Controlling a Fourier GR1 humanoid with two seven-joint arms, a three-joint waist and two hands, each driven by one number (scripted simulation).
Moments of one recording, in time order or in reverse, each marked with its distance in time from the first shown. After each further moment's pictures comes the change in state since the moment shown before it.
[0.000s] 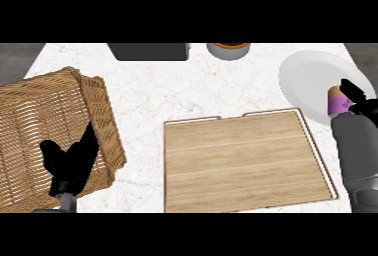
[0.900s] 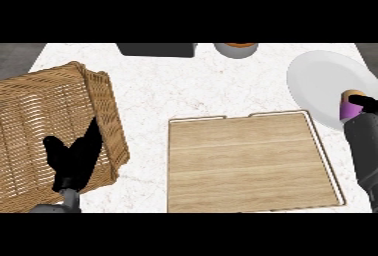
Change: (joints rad) left arm -0.031 0.009 -0.028 -0.008 0.012 0.011 0.007; right arm -0.046 -0.109 -0.045 0.170 0.509 0.277 0.470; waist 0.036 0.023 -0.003
